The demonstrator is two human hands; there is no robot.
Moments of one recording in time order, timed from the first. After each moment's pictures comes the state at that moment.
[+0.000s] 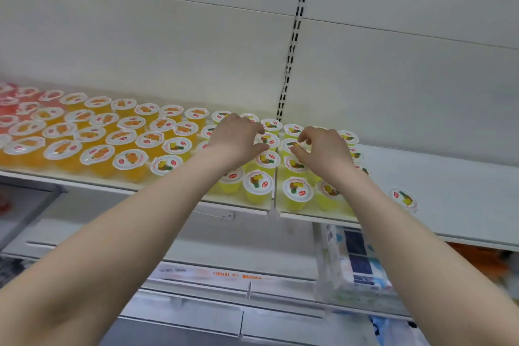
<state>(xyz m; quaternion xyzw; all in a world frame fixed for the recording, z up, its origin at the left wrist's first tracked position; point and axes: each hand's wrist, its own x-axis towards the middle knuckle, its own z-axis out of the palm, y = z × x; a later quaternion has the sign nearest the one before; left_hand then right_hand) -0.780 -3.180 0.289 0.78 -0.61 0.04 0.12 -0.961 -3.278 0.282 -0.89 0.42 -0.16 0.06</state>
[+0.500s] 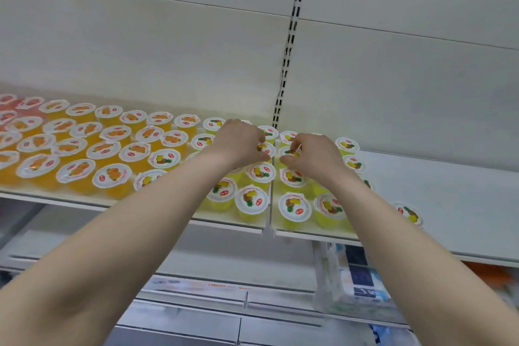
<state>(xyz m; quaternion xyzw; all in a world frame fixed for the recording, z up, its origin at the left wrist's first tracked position) -0.772 -3.228 0.288 0.77 -0.63 0.05 0.04 -0.937 -3.307 0.278 -0.88 0.44 -0.12 0.08</state>
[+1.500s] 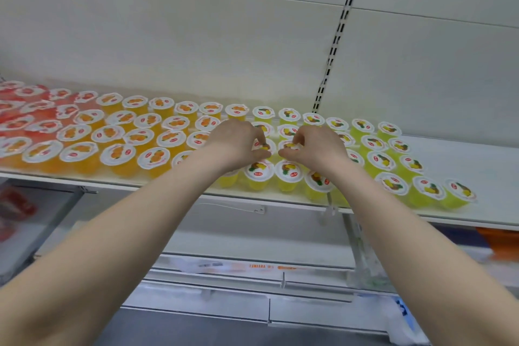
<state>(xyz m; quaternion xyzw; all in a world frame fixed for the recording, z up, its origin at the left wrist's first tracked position) -0.685 -3.118 0.286 0.75 -0.65 0.00 0.07 -0.852 -3.212 0.282 -0.88 0.46 -0.11 0.08</state>
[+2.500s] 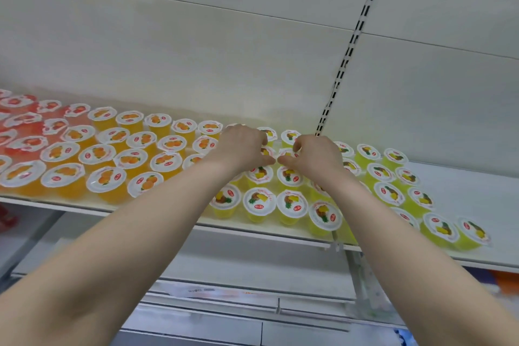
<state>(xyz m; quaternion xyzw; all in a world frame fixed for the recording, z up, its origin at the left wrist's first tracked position) -0.665 -3.177 0.287 0.79 -0.61 0.04 0.05 -0.816 -3.254 0.283 -0.87 0.48 -0.10 0.03</state>
